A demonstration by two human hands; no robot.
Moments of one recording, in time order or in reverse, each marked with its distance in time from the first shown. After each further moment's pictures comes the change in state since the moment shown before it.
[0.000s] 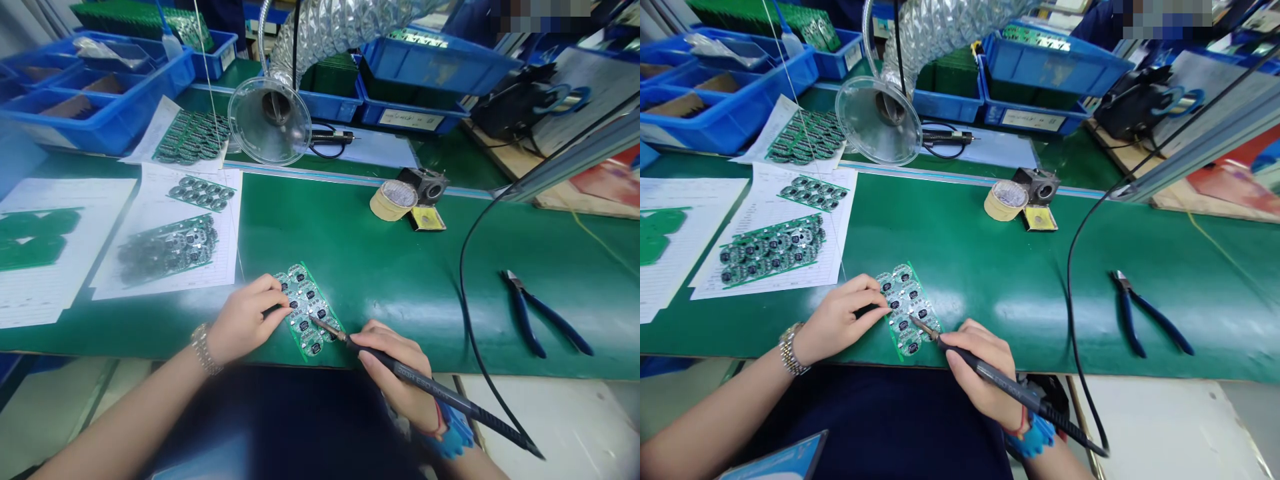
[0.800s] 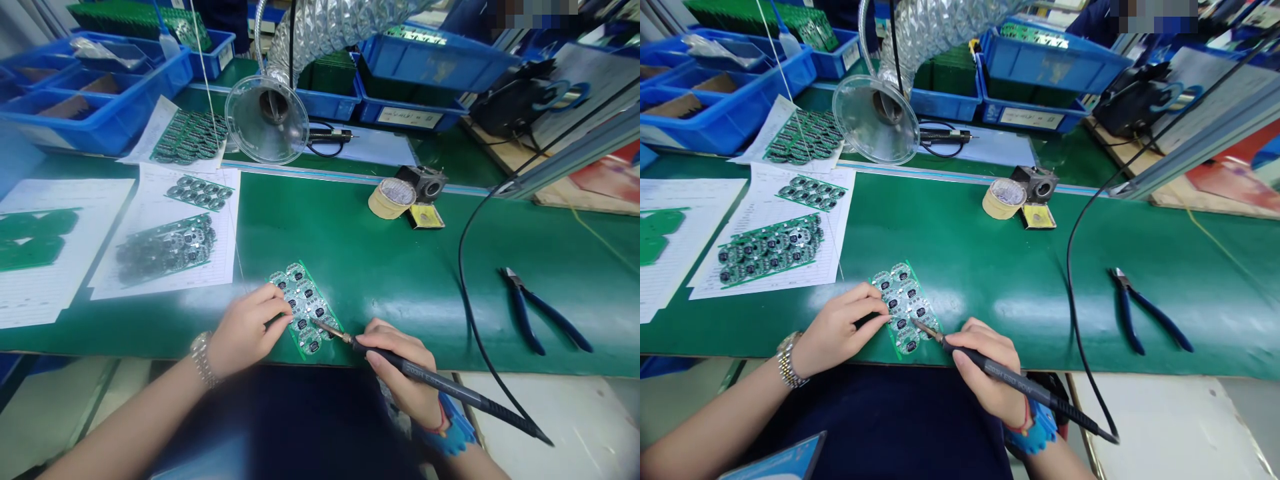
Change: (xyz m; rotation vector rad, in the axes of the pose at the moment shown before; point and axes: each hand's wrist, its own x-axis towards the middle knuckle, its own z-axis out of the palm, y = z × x) left_hand -0.008 0.010 0.005 -0.013 -0.022 0.012; right_hand -0.005 0.007 -0.006 0.117 0.023 0.005
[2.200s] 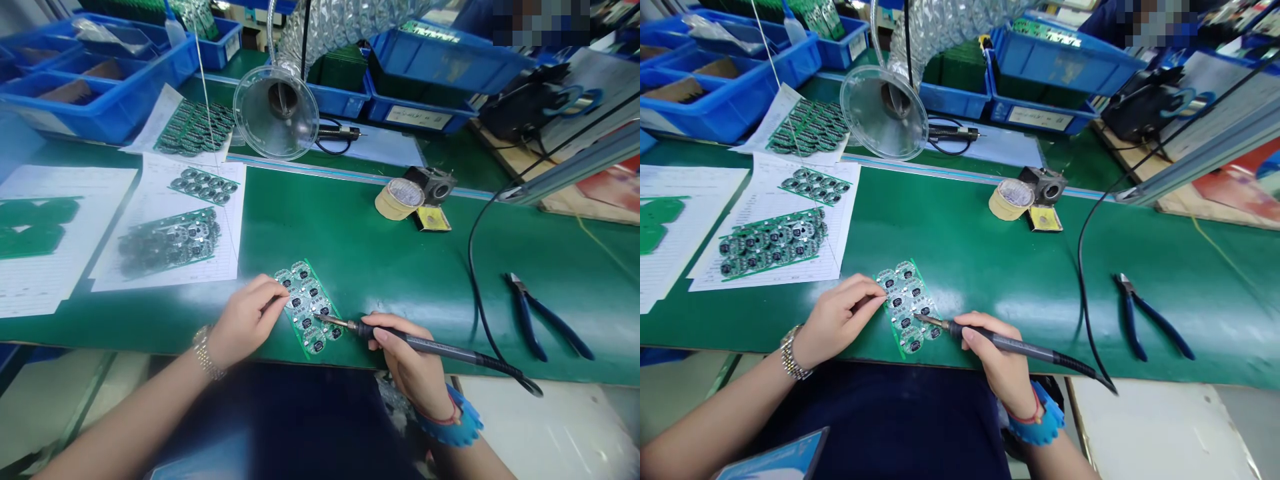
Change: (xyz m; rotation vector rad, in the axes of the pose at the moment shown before) left_hand 0.002 -0.004 -0.003 -0.050 0.163 -0.064; right_hand 0.004 0.008 -0.001 0.130 0.172 0.483
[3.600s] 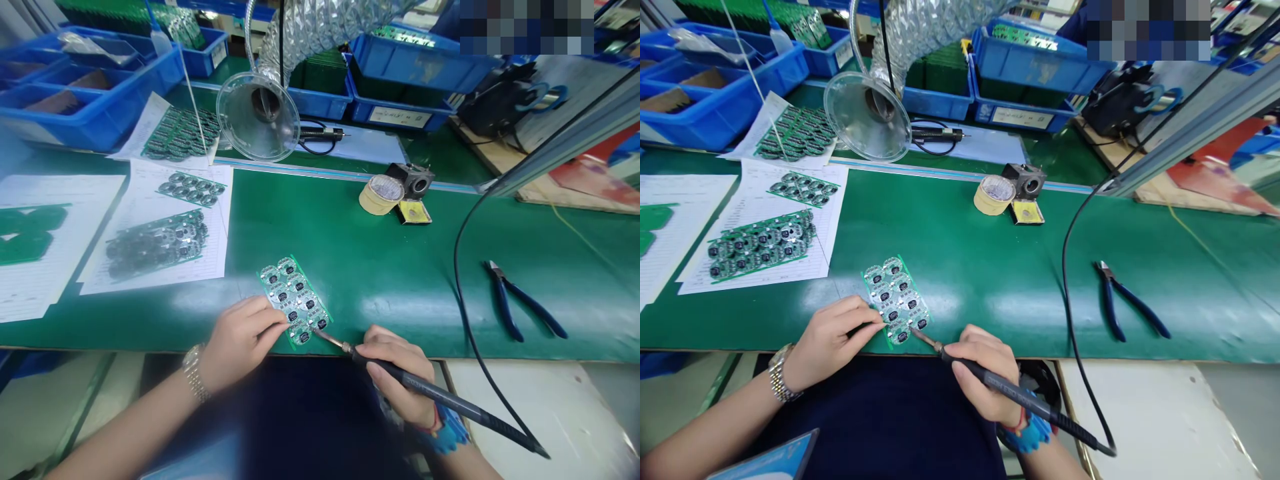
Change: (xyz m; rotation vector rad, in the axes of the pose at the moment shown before) left_hand -0.021 0.016 0.012 0.100 -0.061 0.126; right_hand -0.021 -0.009 -0.009 -0.189 -0.208 -0.598
